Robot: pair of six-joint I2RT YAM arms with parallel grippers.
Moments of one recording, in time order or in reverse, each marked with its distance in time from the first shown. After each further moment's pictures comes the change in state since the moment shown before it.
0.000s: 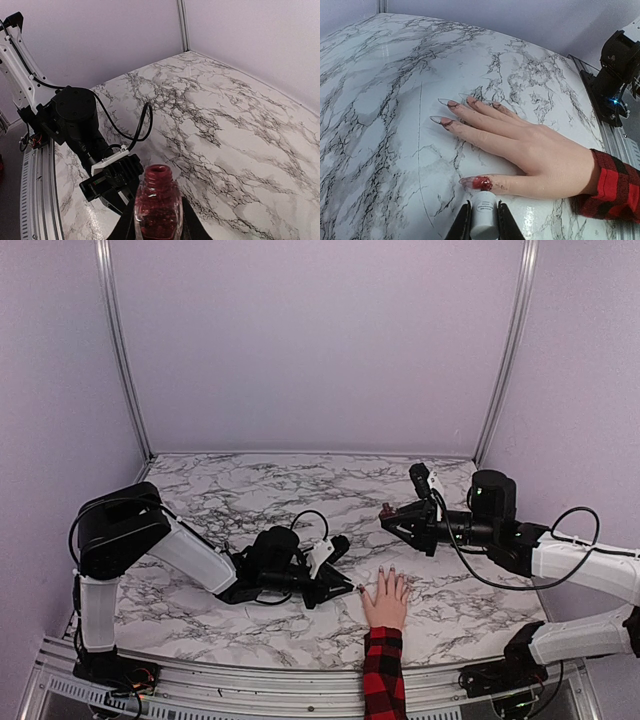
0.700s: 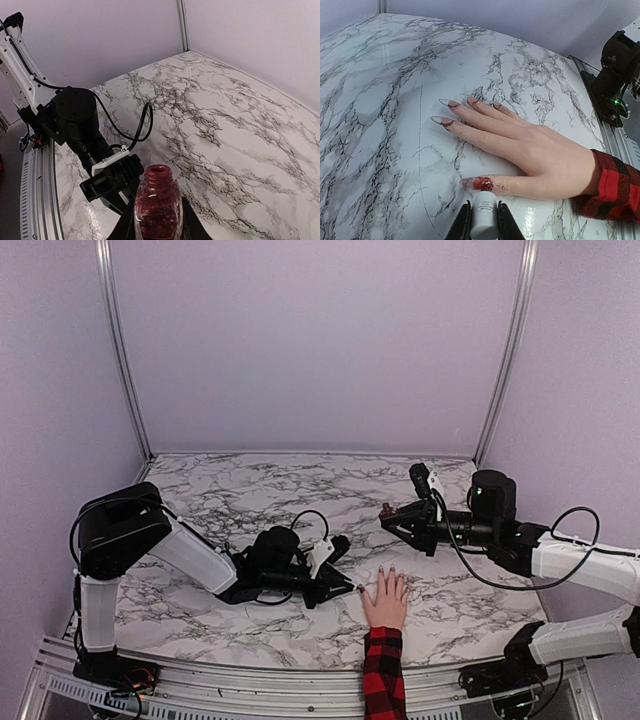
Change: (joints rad) left arm 0.003 0.003 0.002 0.004 -0.002 0.000; right arm 0.000 0.000 0.000 0.000 0.000 0.000
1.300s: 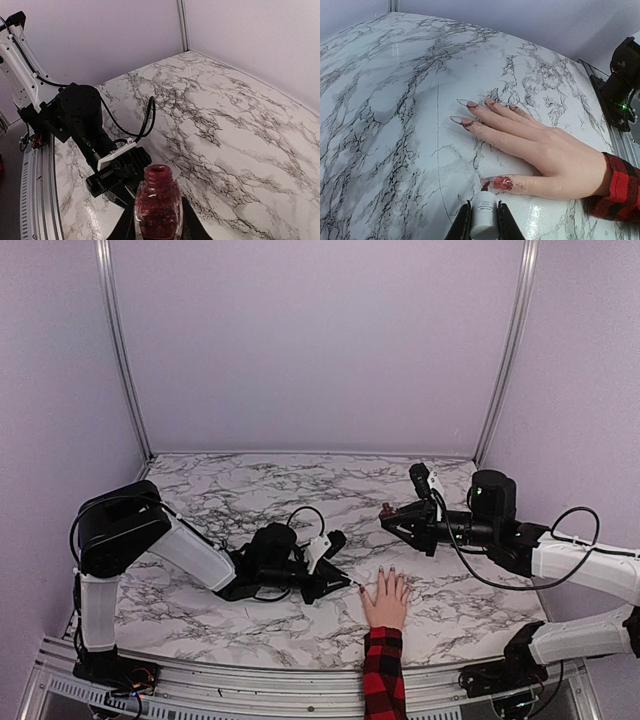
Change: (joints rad) left arm 0.025 0.000 0.000 0.000 -0.016 -0.004; right arm 0.000 0.000 0.000 0.000 0.000 0.000
